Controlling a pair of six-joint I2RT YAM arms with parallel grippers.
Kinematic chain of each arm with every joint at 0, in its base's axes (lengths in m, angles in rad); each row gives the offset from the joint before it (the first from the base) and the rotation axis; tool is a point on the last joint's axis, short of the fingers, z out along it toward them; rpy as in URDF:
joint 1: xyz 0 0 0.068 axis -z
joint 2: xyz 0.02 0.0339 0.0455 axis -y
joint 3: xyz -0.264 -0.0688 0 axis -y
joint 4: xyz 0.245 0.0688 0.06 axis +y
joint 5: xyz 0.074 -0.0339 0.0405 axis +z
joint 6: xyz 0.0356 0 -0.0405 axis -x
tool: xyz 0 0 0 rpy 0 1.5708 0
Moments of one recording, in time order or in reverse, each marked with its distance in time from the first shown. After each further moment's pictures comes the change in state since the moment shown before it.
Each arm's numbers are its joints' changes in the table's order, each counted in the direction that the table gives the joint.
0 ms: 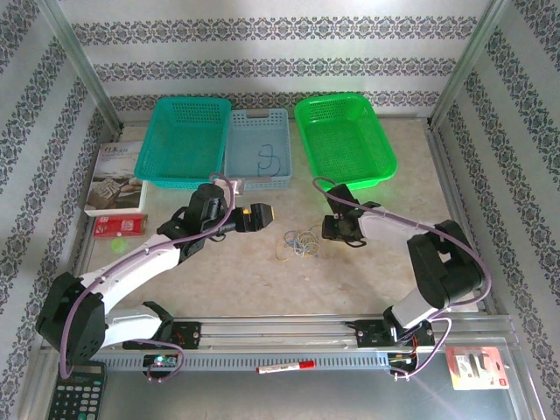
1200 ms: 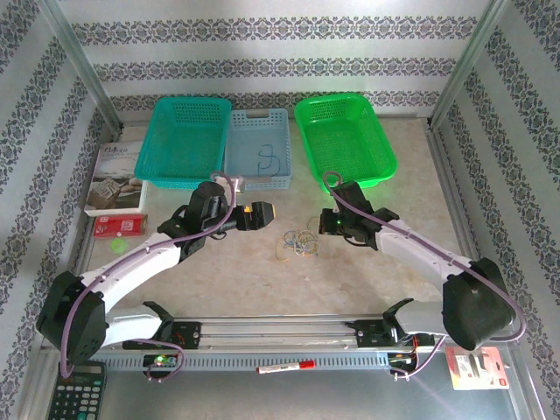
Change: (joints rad) left arm 0.002 -0.013 0.017 -0.013 -0.005 -0.020; right arm -0.055 0.293 -0.024 -0.030 0.128 -0.006
